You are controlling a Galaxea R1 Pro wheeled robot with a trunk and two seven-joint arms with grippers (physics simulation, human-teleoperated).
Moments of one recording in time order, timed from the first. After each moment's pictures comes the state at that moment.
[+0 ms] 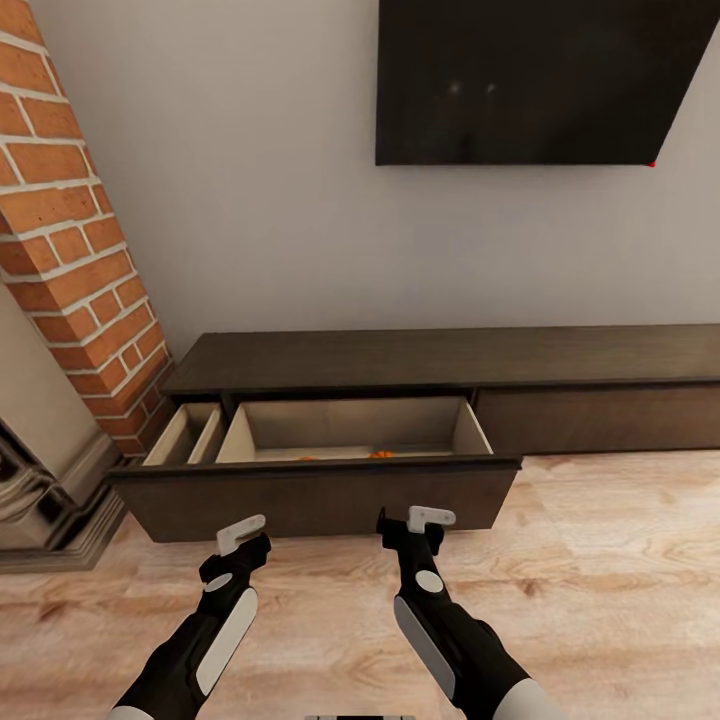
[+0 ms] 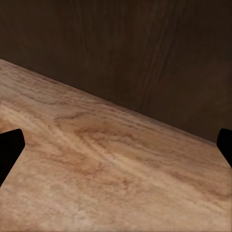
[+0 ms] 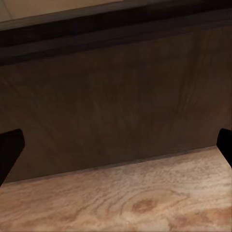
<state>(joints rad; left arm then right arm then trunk) -0.42 0.00 -0.25 -0.96 0.50 0.15 0.58 -0.51 0.12 0.53 -0.86 -0.40 -0.04 -0.52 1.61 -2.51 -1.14</state>
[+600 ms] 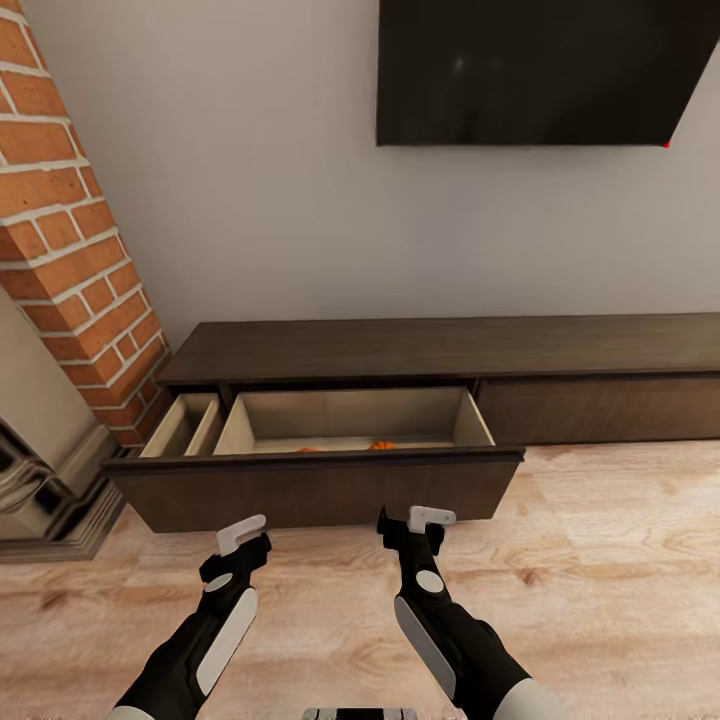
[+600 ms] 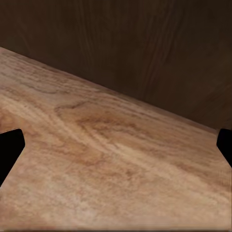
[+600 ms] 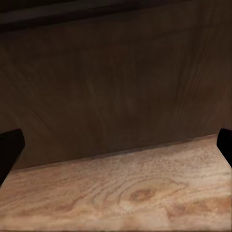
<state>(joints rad) -0.42 0.00 -0.25 -0.96 0.51 0.15 0.58 -0.51 0.12 0.53 -0.86 -0.40 -0.04 -0.52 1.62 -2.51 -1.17</state>
